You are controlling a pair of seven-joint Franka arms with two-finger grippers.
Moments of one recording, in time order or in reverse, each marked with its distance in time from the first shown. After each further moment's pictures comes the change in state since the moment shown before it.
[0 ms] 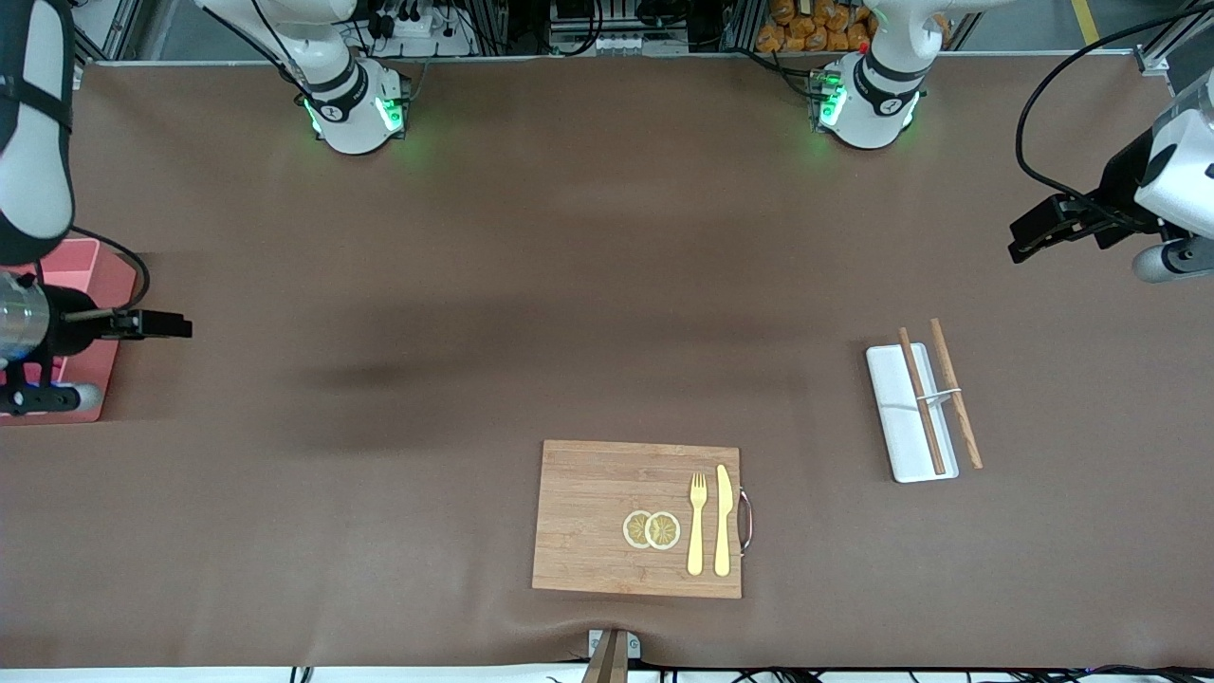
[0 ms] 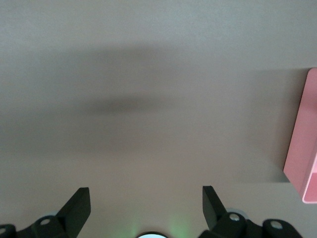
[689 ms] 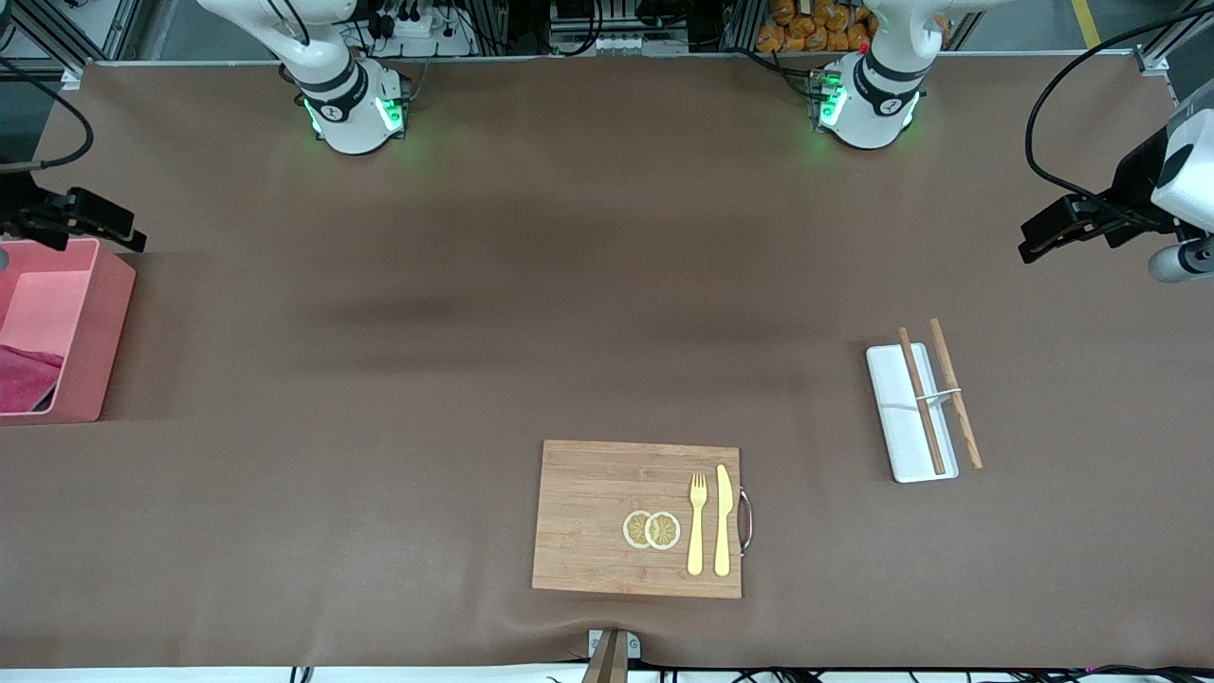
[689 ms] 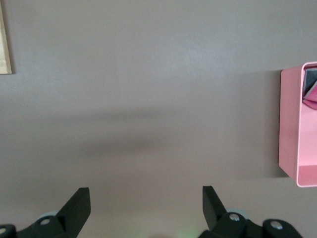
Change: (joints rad) left arm 0.009 -0.006 0.000 -0.001 0.000 0.000 0.001; right arm -0.007 -0.401 -0.006 -0.328 0.023 0.154 0.012
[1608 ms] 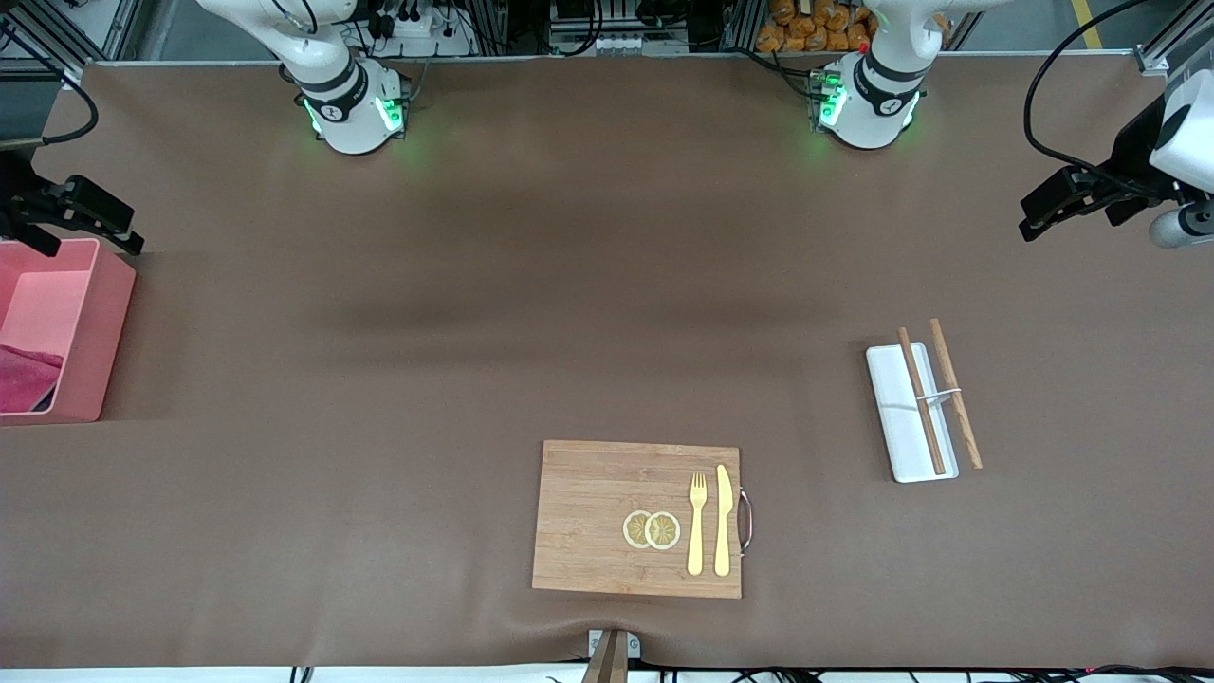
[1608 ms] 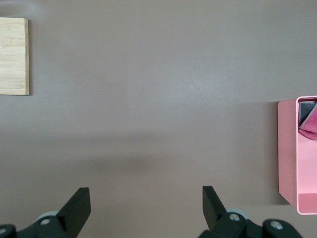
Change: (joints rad) left arm 0.000 -0.086 -0.002 -0.083 0.000 0.027 0.003; right arm 0.002 -0.020 0.033 0.021 -0.002 0.068 0.001
